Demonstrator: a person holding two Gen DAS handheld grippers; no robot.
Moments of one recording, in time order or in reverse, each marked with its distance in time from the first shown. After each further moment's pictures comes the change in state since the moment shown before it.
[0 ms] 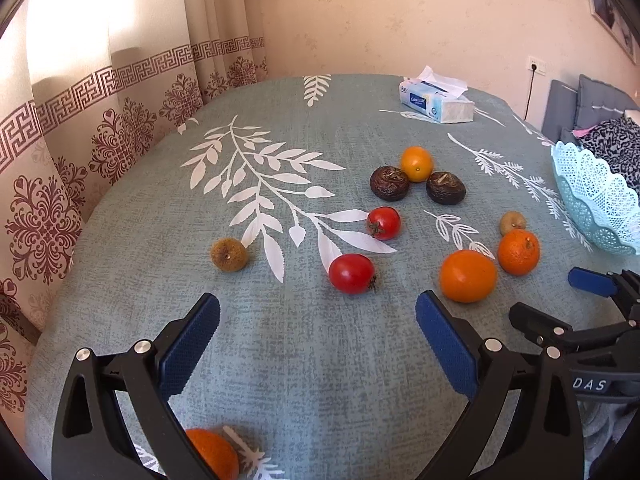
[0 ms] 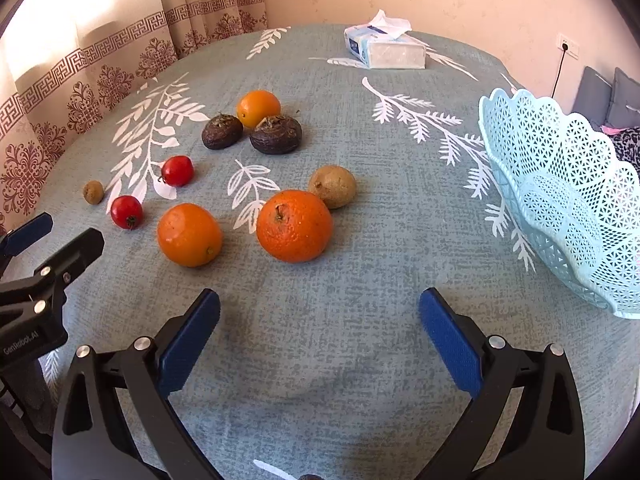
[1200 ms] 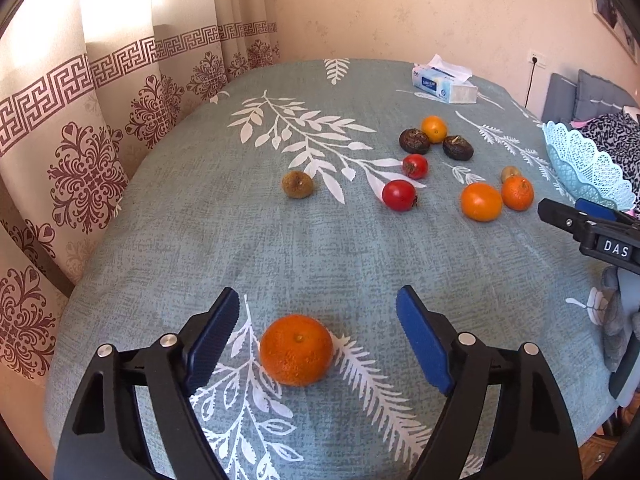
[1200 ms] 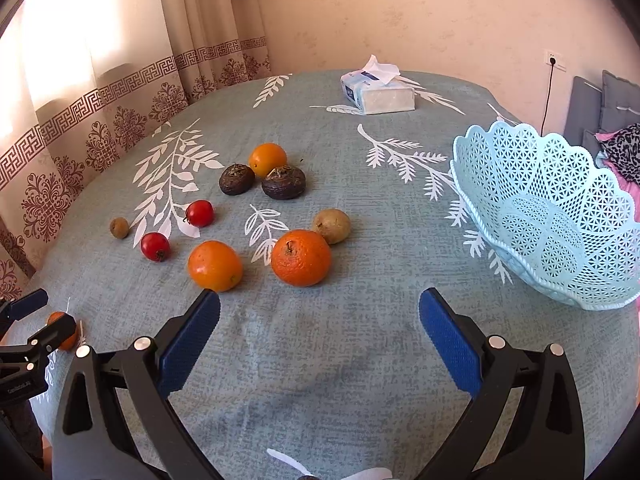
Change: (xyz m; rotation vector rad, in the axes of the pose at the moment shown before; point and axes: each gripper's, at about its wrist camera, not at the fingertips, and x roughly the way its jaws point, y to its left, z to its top) left arm -0.043 0.051 -0.052 -0.023 0.073 -0.004; right arm -0.032 -0.002 -0.003 0.030 -0.134 0.024
